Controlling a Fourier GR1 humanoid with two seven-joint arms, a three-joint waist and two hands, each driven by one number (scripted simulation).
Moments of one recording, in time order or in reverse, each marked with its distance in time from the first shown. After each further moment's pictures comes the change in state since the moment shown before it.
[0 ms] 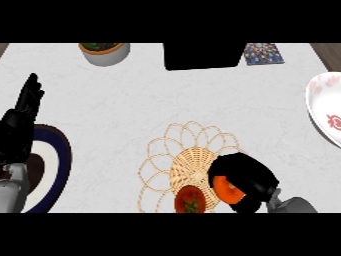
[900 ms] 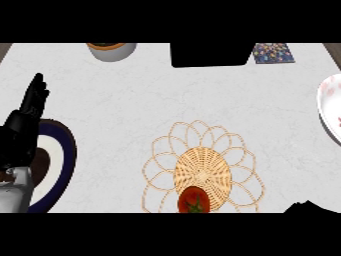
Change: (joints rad) left arm 0.013 -0.020 -0.031 -0.063 -0.021 -0.002 0.020; right arm 0.641 0.080 -0.219 -0.844 -0.170 -0.156 0.299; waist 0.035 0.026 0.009
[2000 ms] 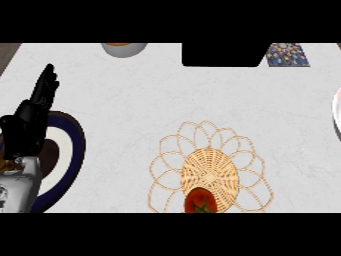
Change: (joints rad) left arm -0.072 -0.025 -0.008 0.027 -0.013 -0.030 0.012; right arm -0.602 -0.272 -0.766 0.694 -0.398 -0.037 -0.166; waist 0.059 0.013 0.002
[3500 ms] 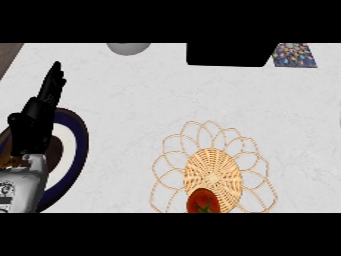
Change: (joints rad) left arm -0.024 -0.029 -0.007 0.006 -0.022 -0.013 0.003; right arm -0.577 -0.313 -0.132 1.354 0.086 -0.052 -0.597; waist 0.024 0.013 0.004
